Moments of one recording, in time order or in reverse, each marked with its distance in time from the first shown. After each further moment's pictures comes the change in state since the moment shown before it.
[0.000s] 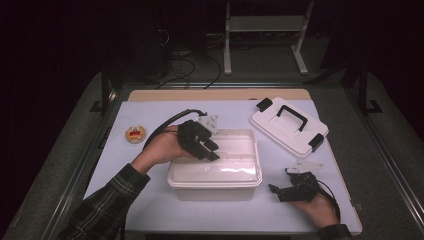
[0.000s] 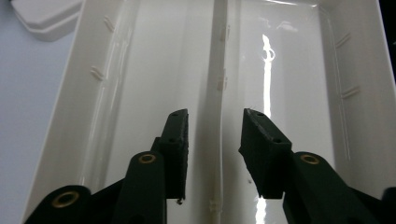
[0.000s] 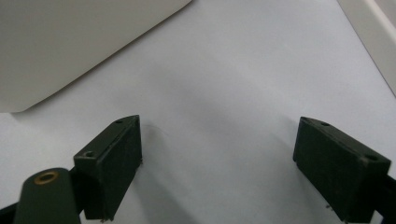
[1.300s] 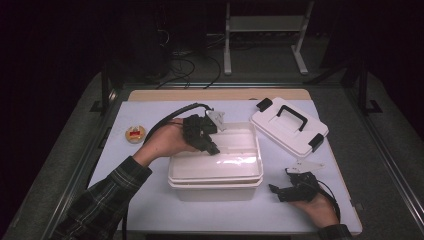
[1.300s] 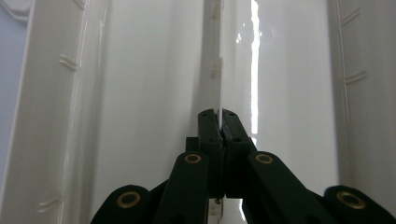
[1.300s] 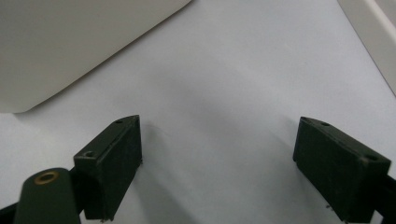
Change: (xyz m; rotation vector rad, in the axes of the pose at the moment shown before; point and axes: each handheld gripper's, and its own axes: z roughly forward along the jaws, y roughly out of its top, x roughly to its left) left arm 0.001 0.024 -0.018 0.085 -0.026 0.000; right arm 0.000 0.000 0.000 -0.001 0.001 -0.001
